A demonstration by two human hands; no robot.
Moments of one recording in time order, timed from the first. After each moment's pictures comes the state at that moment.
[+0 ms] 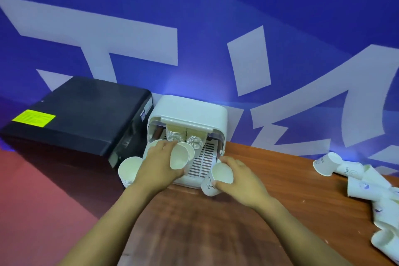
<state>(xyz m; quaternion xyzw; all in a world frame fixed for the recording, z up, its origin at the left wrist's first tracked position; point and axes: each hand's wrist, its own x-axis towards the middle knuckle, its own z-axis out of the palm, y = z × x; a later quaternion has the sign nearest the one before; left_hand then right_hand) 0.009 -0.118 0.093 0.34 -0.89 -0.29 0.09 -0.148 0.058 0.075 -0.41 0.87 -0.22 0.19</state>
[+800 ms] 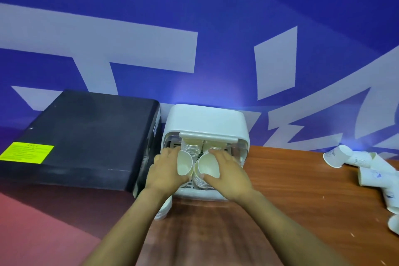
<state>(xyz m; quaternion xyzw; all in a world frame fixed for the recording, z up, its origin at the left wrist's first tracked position) 0.005 -0.218 0.062 0.32 -0.91 -0.28 -0.01 -0.108 -0.071 0.059 -0.39 0.89 -0.20 0.14</state>
